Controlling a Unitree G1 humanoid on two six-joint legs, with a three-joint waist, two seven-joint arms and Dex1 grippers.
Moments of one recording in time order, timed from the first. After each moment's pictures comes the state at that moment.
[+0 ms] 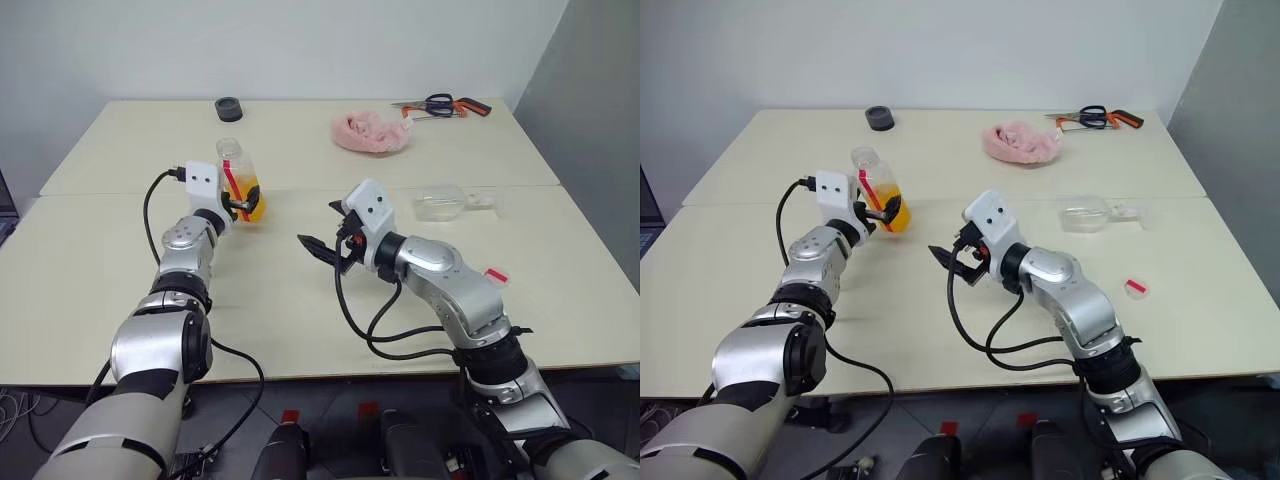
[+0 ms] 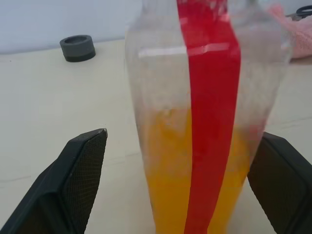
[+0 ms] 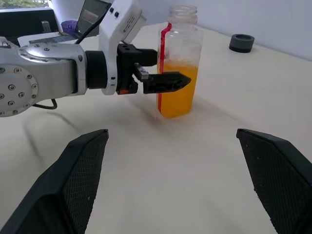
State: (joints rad) left arm -1.00 0.43 0.22 1.29 -0.07 -0.27 -0.40; right arm -0.62 -0.18 0.29 -0.21 0.22 0.67 0.45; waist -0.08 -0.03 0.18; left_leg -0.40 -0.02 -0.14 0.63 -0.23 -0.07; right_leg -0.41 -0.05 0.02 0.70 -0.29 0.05
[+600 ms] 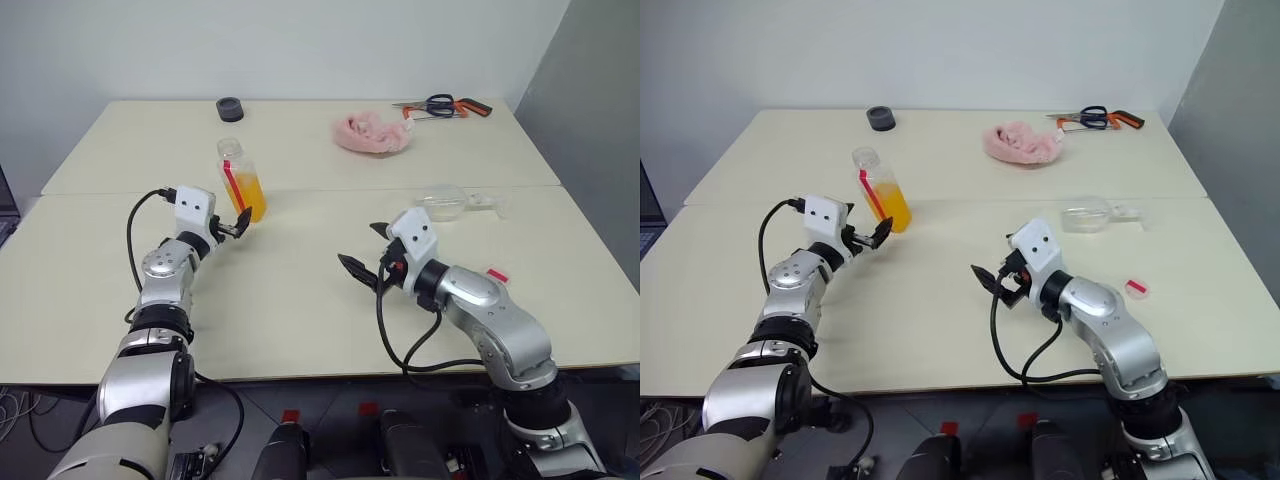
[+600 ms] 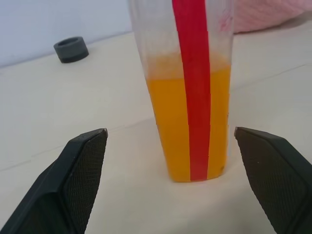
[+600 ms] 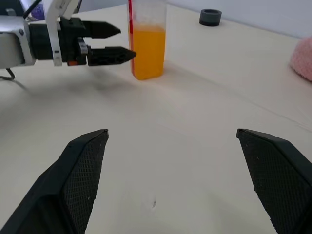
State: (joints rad) left arm -0.76 0.48 0.19 0.96 -0.07 -0.30 -0.55; right arm -0.35 -0.33 0.20 -0.46 0.23 0.70 0.45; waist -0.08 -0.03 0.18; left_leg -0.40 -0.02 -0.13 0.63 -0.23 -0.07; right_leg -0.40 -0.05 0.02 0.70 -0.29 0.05
